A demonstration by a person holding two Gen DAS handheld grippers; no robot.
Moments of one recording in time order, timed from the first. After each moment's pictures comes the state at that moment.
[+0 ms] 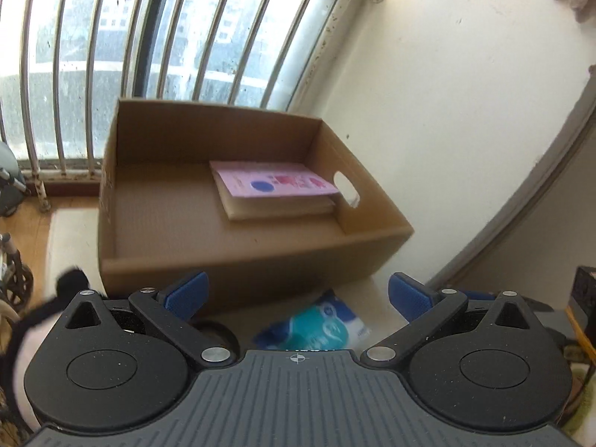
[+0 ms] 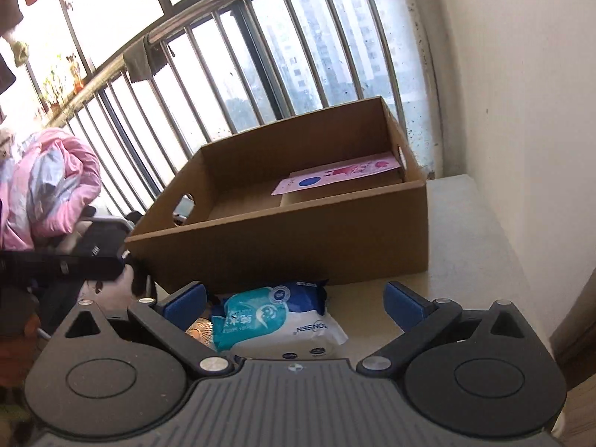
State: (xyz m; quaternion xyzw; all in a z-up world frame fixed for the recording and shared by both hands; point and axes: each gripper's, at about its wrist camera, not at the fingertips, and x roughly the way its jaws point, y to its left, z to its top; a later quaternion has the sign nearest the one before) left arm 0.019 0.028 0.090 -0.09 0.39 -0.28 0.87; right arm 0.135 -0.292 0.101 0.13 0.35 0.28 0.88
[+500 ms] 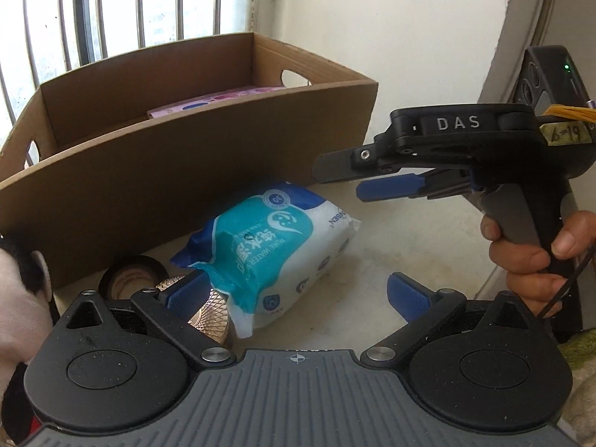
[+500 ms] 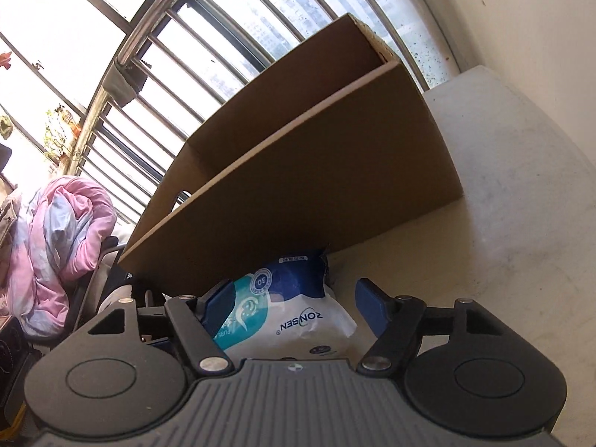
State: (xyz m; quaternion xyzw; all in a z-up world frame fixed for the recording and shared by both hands) left arm -0.019 -0.070 -0.004 0.08 0.38 -0.30 0.87; right arm 0.203 -0.298 0.012 0.24 0.43 0.30 0.81
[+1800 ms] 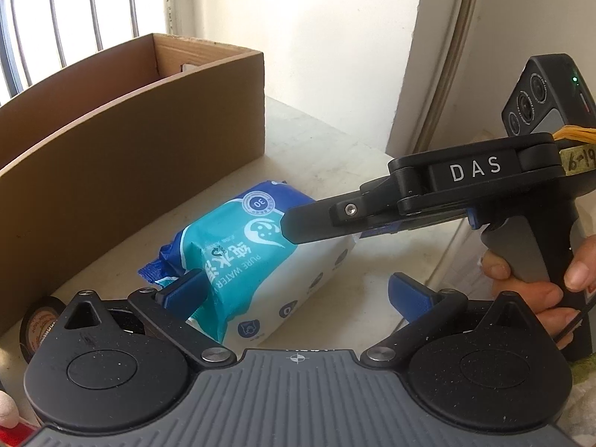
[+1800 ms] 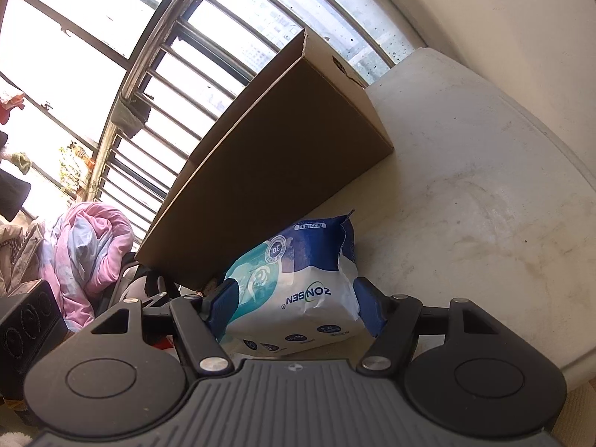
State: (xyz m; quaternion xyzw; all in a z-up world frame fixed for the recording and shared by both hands) left arm -0.040 -0.134 -0.023 0.15 0.37 -0.37 0.84; right arm 0.136 -0.361 -0.006 0.30 0.40 0.29 0.82
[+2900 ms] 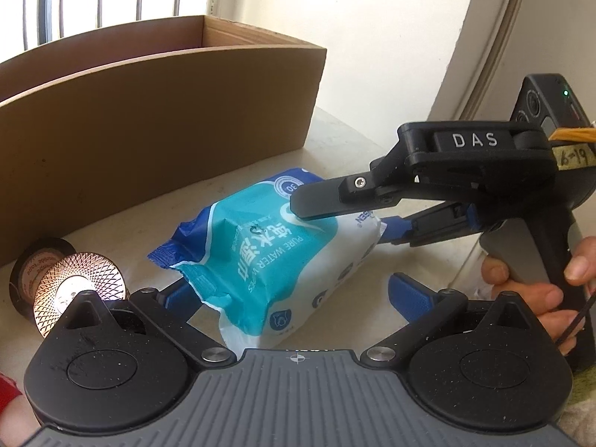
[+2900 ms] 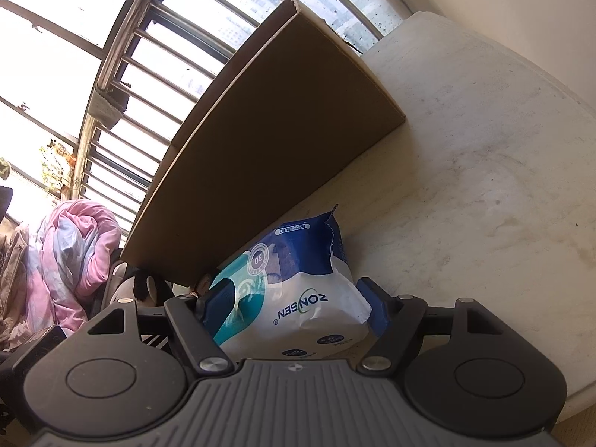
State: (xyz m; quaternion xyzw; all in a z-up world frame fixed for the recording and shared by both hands) left arm -0.030 -0.088 -0.039 0.04 0.37 -0.36 0.86; right arm 0.153 -0.329 -0.016 0.30 0.45 0.28 0.79
